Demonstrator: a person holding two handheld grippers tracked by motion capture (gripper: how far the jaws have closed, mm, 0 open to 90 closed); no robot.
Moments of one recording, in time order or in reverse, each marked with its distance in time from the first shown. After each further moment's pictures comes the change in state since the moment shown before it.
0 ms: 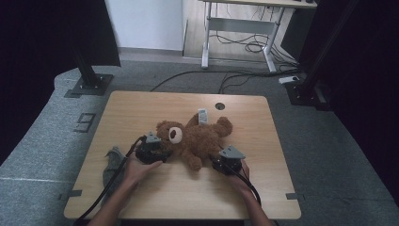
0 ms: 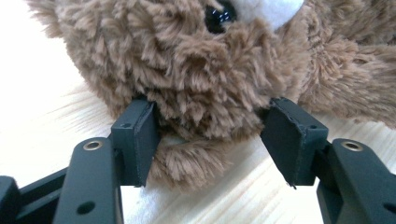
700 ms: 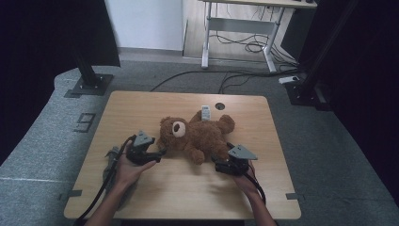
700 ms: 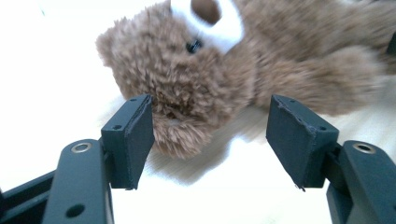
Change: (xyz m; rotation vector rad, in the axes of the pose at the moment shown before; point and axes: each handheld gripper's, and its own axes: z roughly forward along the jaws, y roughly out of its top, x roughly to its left) left arm -0.010 0.000 -0.062 -0.185 0.023 0.055; right arm -0.009 0.015 -0.035 -0.115 0.046 0.054
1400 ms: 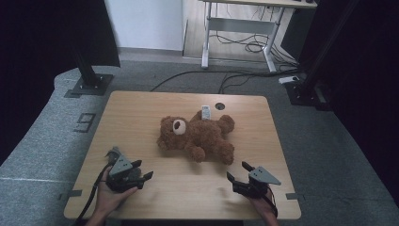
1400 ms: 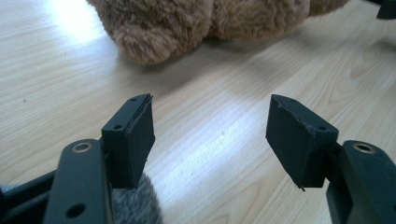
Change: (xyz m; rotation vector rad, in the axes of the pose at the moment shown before) left arm -0.012 -0.068 -0.052 0.021 -0.058 0.003; right arm -0.008 -0.053 -0.070 -0.023 -0.001 0.077
